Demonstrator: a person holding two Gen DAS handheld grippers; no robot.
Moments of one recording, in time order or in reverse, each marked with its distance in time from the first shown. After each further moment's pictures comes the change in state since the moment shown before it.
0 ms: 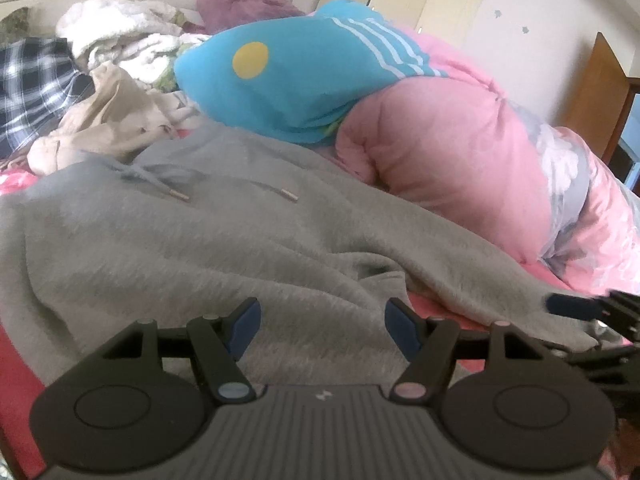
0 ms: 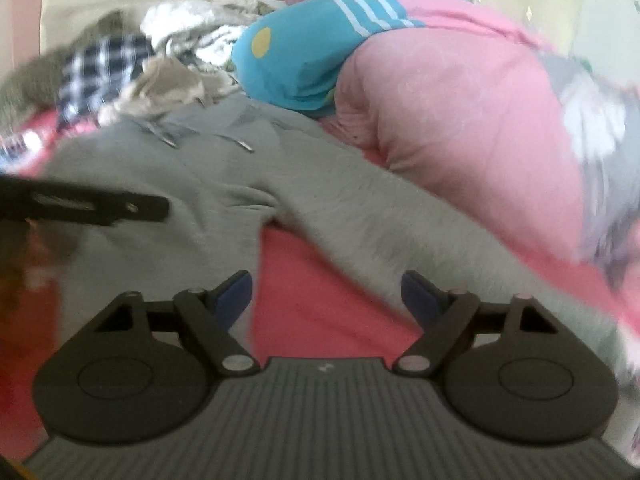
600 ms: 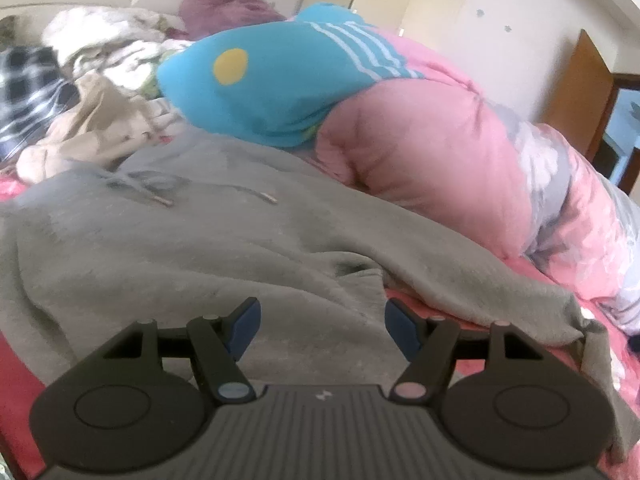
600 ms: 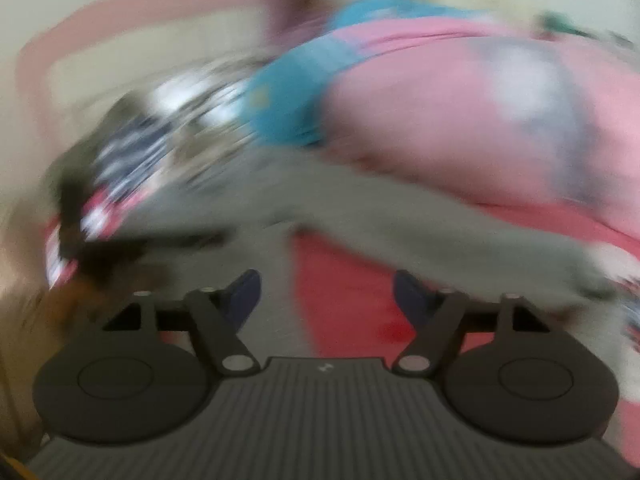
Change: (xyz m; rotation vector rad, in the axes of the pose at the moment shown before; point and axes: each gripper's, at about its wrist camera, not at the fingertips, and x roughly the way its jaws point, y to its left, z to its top) left arm -0.008 -0.001 -0.001 0.015 0.005 -0.050; right arm -0.113 -0.025 -0.023 0.237 -0.052 0.166
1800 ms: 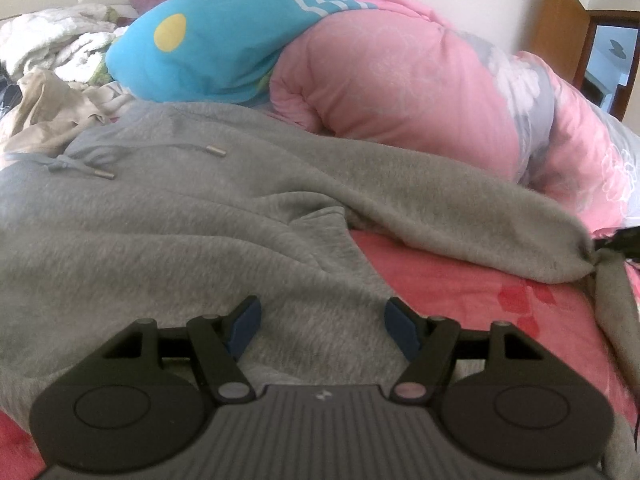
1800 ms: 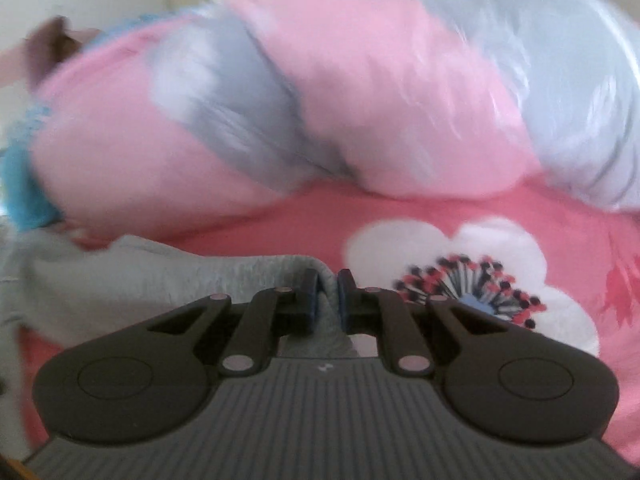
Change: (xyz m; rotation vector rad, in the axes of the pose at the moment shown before) left arm 0.037 -0.035 -0.028 0.153 0.101 -0.012; right arm 0.020 -0.244 -0.021 0.424 -0.053 -0.541
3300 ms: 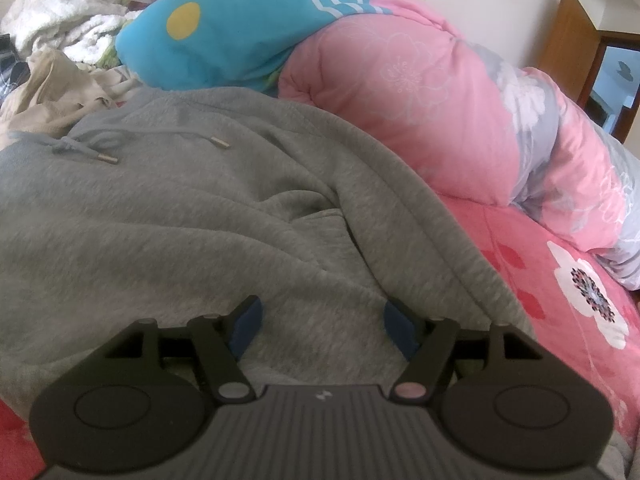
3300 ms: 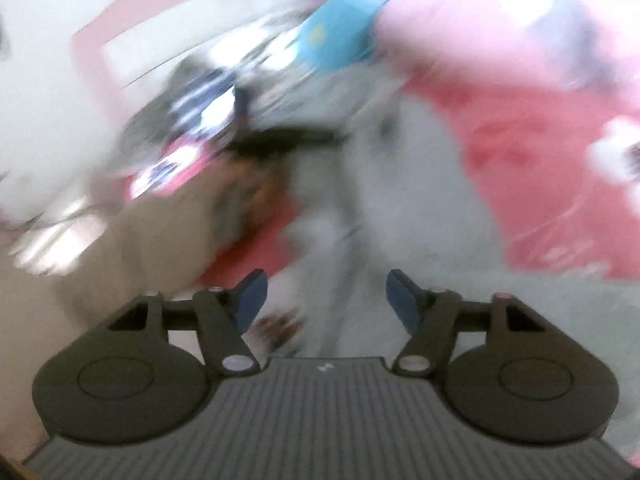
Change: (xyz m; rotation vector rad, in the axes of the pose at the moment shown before) left arm -0.001 0.003 0.001 -0.070 0.008 -0.019; right arm -0.253 0.112 -0.146 -0.300 0.201 0.590
